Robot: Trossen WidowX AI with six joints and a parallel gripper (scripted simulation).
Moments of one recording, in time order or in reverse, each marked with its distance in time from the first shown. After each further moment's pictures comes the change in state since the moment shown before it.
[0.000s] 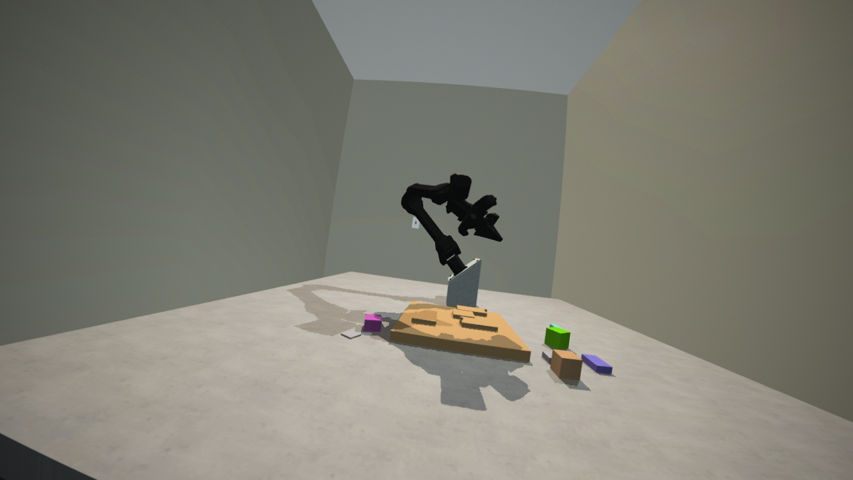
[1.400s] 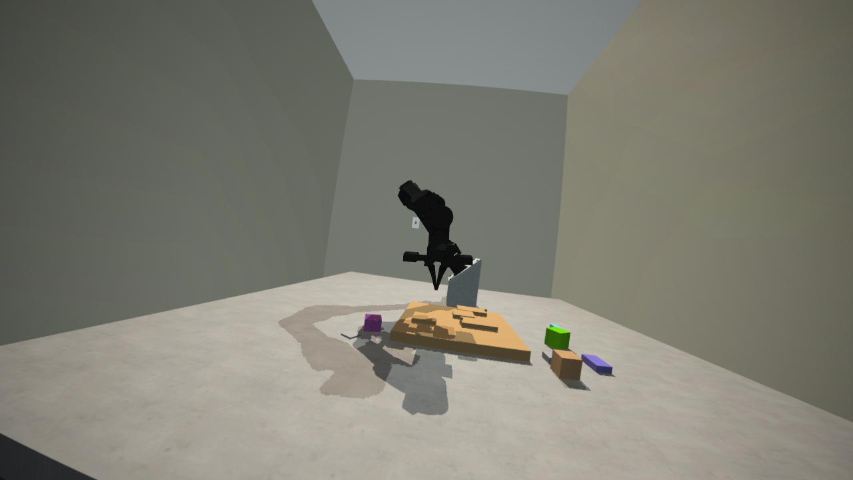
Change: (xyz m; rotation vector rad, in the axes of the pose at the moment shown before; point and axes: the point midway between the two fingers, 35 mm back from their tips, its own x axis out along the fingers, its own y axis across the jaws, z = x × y) arm -0.014 -0.159 -0.146 0.743 0.704 -0.599
